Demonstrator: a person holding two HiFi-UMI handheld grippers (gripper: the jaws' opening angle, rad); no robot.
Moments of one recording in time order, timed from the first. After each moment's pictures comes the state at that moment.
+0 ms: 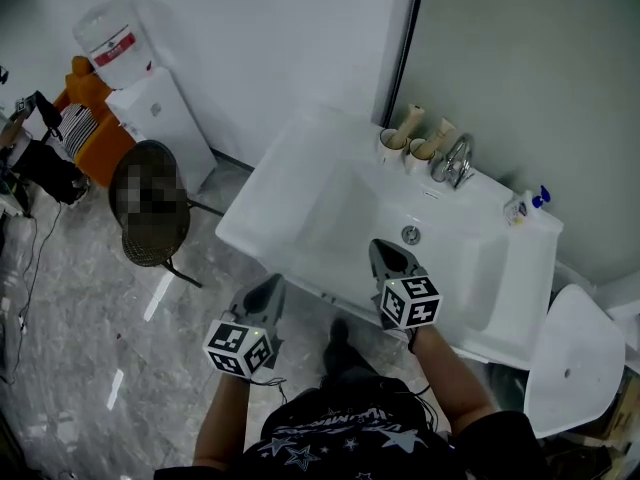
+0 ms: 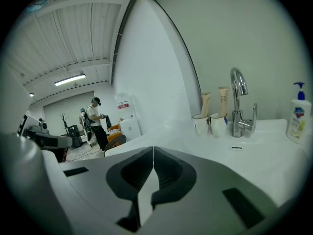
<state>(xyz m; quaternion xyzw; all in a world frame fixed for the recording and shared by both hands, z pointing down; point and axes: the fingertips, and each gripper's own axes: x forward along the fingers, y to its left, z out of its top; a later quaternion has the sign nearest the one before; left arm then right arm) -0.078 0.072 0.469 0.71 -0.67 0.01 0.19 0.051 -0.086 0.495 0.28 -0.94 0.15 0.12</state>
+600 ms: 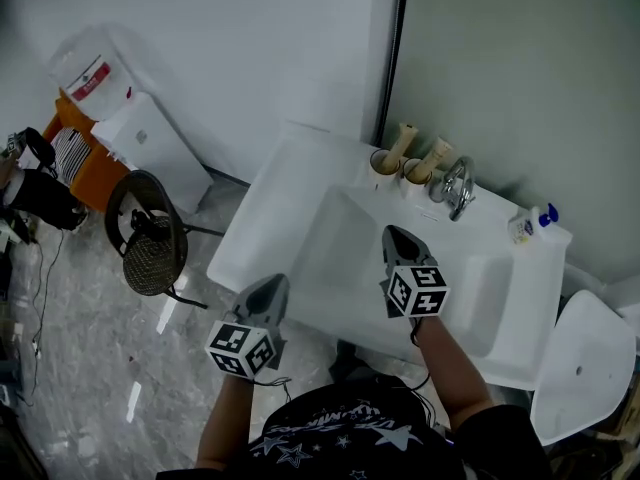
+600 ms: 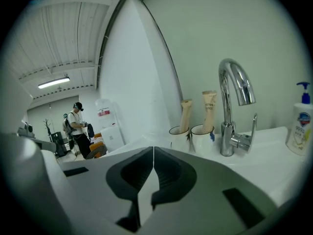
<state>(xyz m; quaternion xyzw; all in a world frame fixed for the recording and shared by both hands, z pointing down) -0.099 -0.034 0.463 0.72 -0.66 0.03 0.21 0.049 -0.218 0.489 0.36 -0.91 0.16 0.10</state>
